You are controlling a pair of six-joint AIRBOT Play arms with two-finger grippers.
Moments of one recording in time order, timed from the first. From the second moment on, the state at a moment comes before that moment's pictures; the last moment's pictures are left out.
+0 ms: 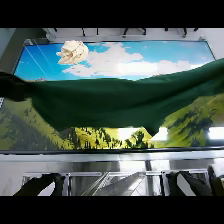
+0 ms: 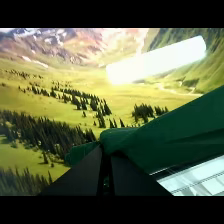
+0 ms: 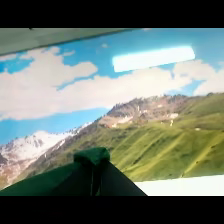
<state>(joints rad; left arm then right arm) -0.20 -1.10 1.83 1.46 -1.73 -1.44 -0.32 -0.95 1.79 -1.21 1.40 1.55</state>
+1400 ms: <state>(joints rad) 0.21 -1.51 1.38 1.28 -1.45 -1.36 -0.23 -1.42 1.38 -1.04 1.29 1.35</state>
